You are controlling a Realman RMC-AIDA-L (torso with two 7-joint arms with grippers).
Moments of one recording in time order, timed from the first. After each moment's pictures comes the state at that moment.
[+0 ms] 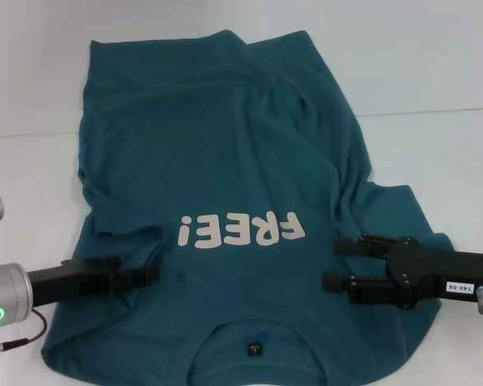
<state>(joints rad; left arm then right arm) -0.50 -2.16 0.76 0.70 2.14 1.14 -1.83 0.48 2.07 -0.57 -0.59 -2.02 -1.69 1.45</state>
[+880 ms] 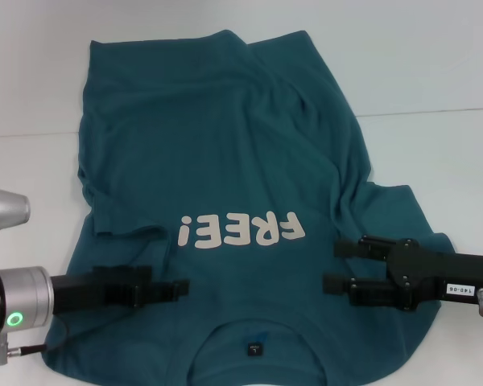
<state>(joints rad) -0.52 -2.16 0.81 0.70 2.14 1.23 -1.84 0.48 2.07 -0.57 -0.59 -2.02 -1.70 1.45</state>
